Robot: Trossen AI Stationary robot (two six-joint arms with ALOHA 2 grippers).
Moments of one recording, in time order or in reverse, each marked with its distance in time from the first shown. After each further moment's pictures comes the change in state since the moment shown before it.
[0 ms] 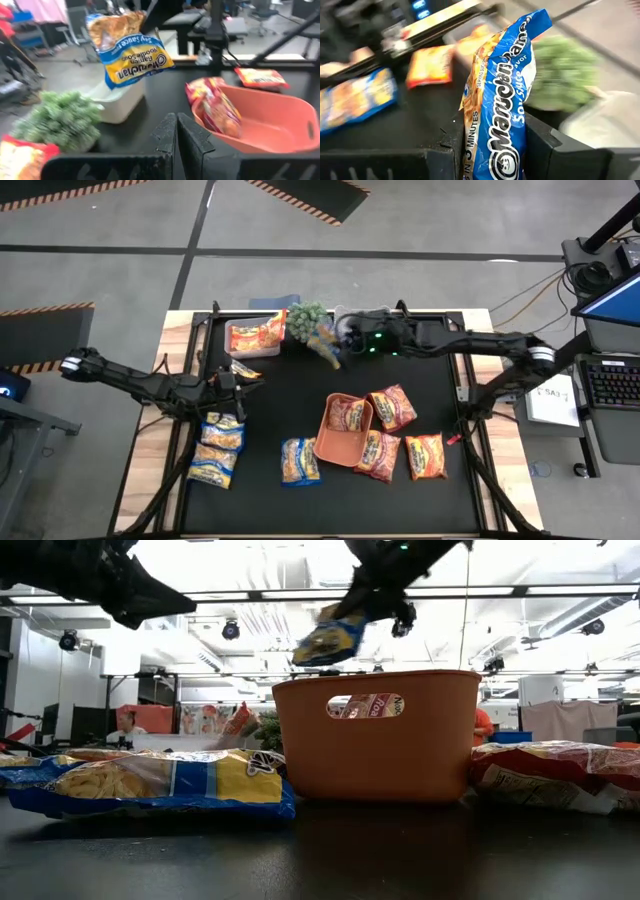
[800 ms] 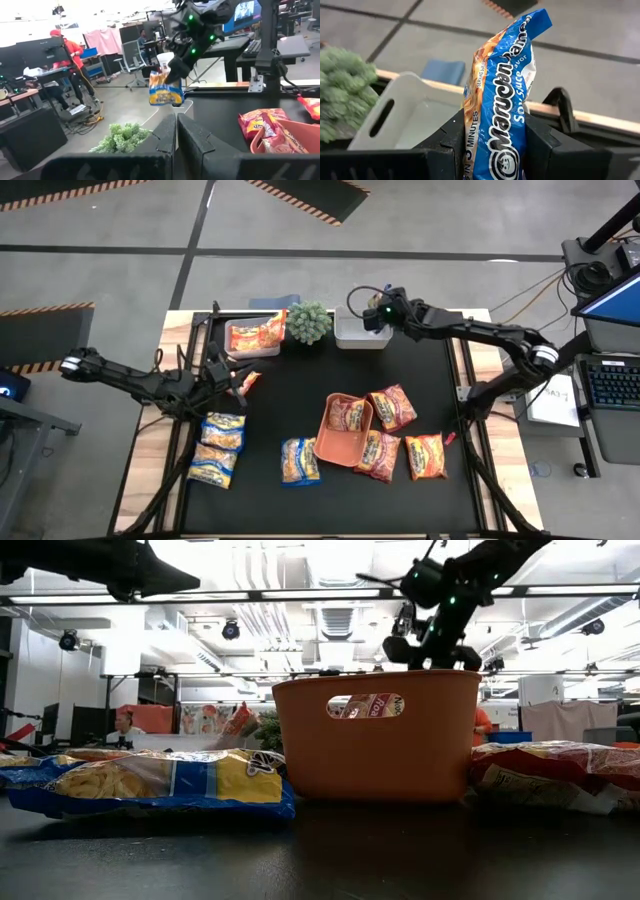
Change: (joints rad) left arm 0.001 0.001 0.025 0.176 -0.222 0.223; right arm -0.340 -0.021 -0.216 -0.028 0.340 0.224
